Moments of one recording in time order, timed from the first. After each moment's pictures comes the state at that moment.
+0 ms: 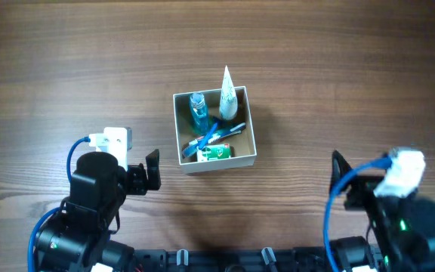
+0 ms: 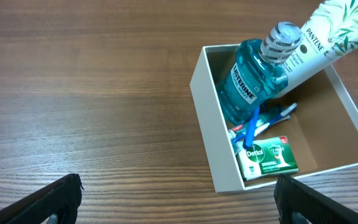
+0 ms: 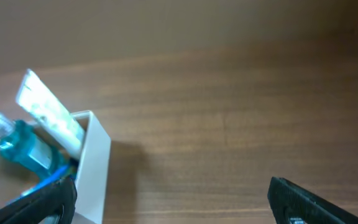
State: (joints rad) left arm -0.32 0.63 0.76 -0.84 -0.11 -0.25; right arm 0.14 0.31 0.80 -0.87 0.09 0.17
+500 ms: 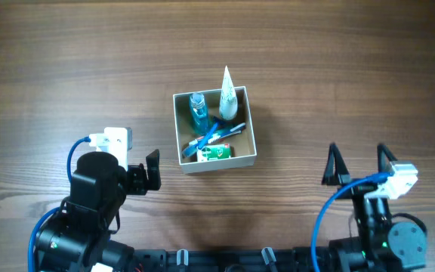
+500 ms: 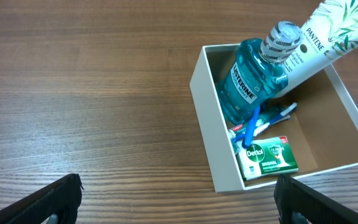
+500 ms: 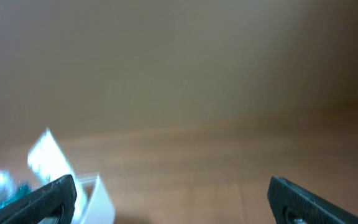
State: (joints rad) left arm -0.32 0.63 0.76 -0.84 -0.11 -0.25; right arm 0.14 0.02 0.35 -0.29 0.09 0.17
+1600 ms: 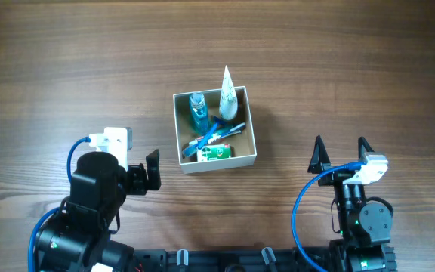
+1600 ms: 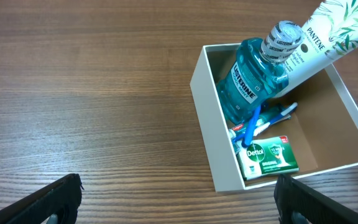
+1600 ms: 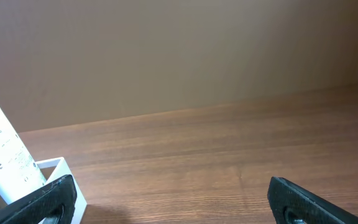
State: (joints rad) left arm -0.32 0.63 0.76 -0.84 -0.11 -0.25; right arm 0.10 0.02 0.01 0.01 0.09 0.16
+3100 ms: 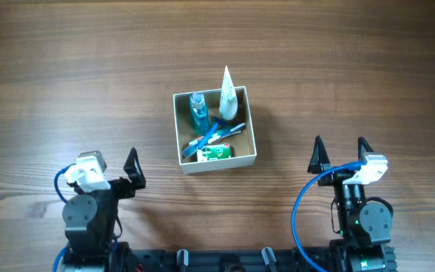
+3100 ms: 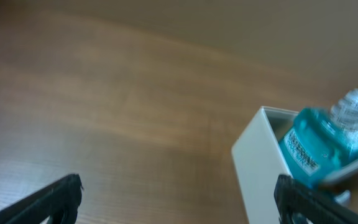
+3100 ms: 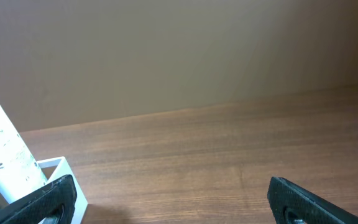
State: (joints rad) left arm 0.01 0.12 0.21 -0.37 0.00 -0.25; right arm 0.10 0.02 0.01 0.01 0.08 0.16
